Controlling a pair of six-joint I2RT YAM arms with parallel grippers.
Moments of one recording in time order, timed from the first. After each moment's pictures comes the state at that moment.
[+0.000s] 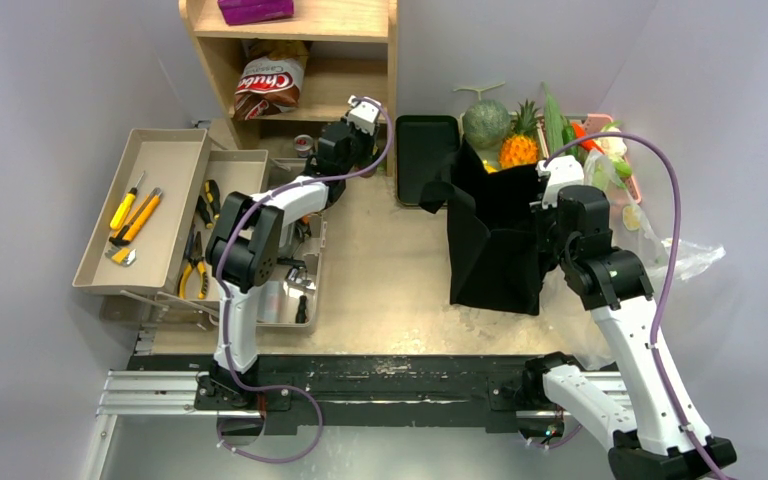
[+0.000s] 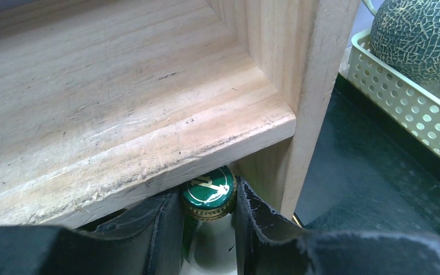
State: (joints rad) left arm -0.42 2.12 1.50 0.54 -0.02 0.15; right arm 0.25 0.87 1.11 -0.81 0.32 -0.07
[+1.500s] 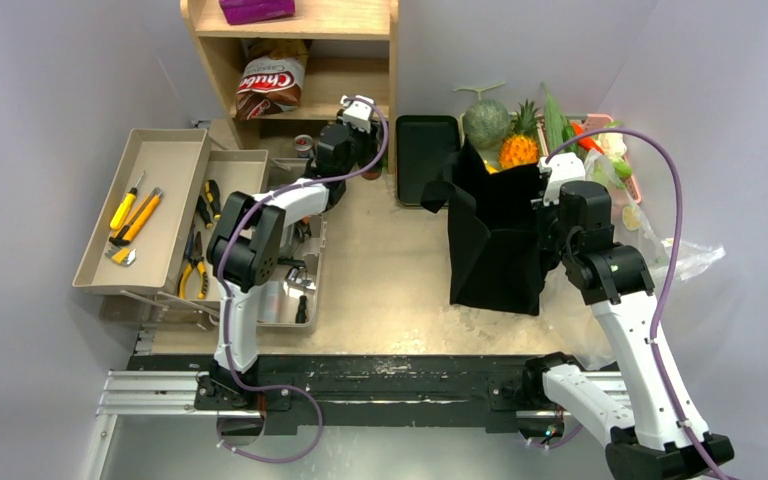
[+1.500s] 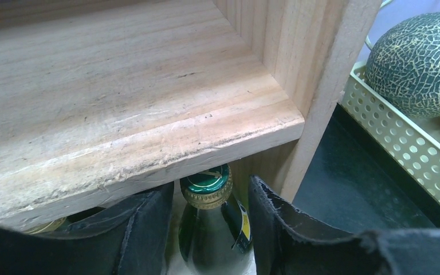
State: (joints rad) left arm -0.42 2.13 1.48 0.61 -0.06 0.03; right arm 0.23 0.89 1.14 -0.83 0.29 -0.07
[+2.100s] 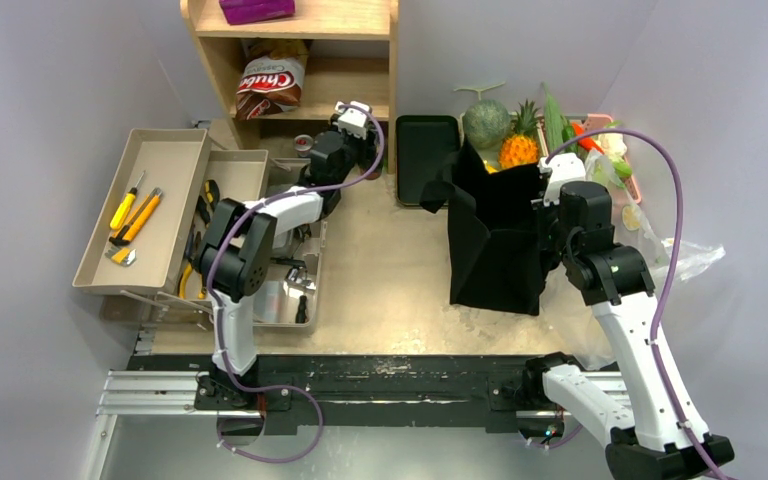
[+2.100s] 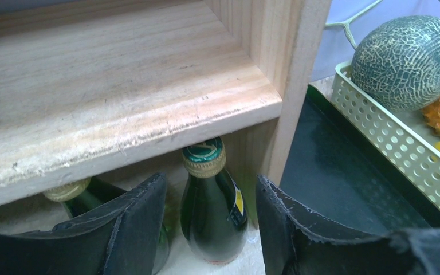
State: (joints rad) left arm -0.43 2.03 1.36 0.66 -0.06 0.04; right arm 0.23 0.89 1.14 -0.83 0.29 -0.07
